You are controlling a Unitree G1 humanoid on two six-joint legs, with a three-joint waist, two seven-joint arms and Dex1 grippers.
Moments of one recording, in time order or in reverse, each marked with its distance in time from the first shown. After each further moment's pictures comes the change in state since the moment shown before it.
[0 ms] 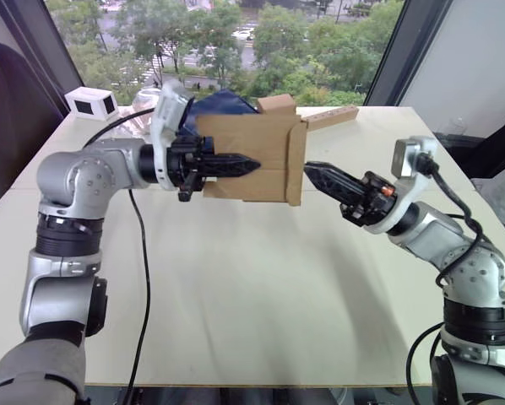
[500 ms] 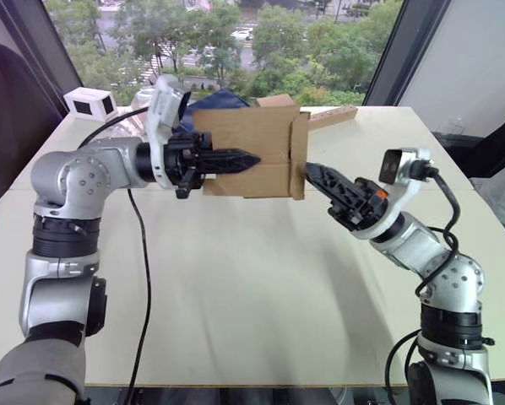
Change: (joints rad) left arm 0.012 0.000 0.031 -0.025 -0.052 0.038 0.052; right arm 0.028 0.126 -0.005 0.030 0.144 0.016 -0.041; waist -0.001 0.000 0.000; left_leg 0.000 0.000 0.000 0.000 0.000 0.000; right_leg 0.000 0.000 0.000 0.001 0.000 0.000
